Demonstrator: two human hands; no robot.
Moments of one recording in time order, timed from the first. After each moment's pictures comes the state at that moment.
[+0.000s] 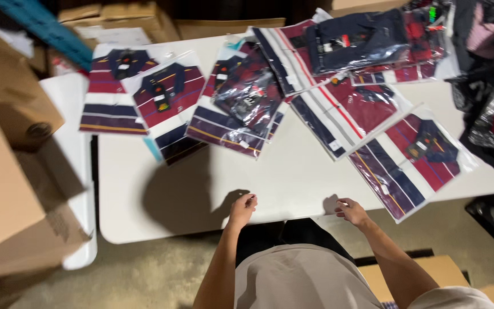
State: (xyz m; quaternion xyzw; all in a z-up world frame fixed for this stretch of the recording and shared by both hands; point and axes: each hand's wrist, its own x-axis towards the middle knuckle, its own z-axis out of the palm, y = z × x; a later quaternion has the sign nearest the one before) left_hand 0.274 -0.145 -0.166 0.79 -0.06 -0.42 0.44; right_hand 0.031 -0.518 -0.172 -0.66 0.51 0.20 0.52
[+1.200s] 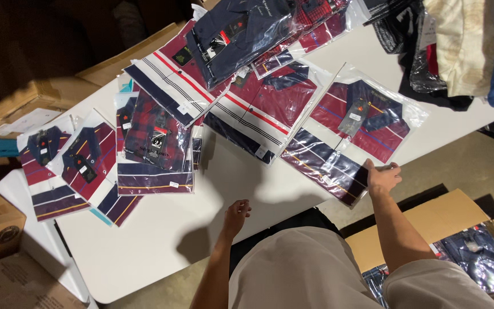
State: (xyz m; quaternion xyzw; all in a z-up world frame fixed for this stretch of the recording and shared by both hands) left_hand 0.224 -0.363 -0.163 0.81 -0.09 -0.48 0.31; right_hand -0.094 -0.757 -0.220 -0.50 0.79 -0.13 0.33
